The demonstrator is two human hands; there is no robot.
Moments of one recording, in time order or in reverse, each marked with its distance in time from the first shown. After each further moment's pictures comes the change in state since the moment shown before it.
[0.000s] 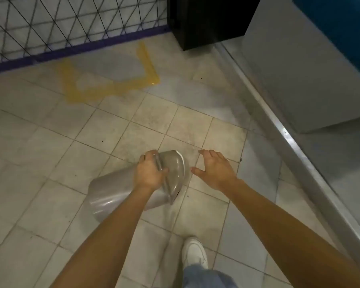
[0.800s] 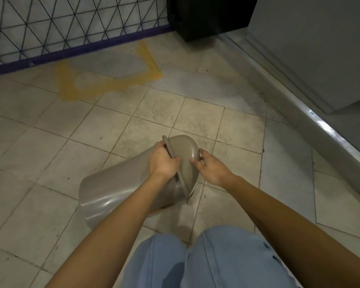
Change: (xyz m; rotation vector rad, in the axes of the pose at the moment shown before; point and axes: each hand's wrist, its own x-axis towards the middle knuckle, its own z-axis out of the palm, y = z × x) left_hand 0.045 -0.064 0.071 -0.159 0.052 0.070; right_hand 0.064 0.020 0.153 0.449 -0.023 0.049
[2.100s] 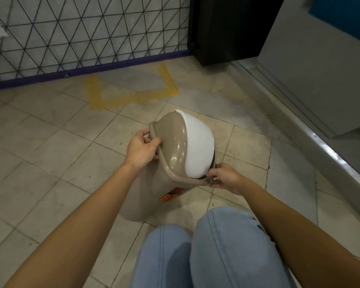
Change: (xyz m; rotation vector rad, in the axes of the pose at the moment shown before) left_hand -0.005 -0.010 -0.114 -0.470 0.104 0.062; right_hand -0.025 -0.027 -0.014 0.564 -0.123 0.257
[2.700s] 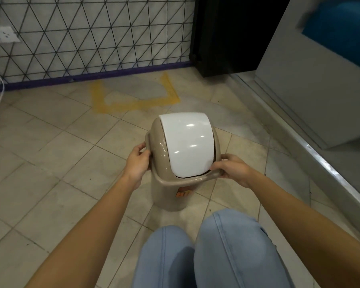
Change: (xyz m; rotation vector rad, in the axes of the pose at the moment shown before) left_hand -0.007 -0.027 -0.009 -0.248 0.009 -0.128; right_hand -0.034 -0.041 -0.019 -0.090 0.053 -0.166
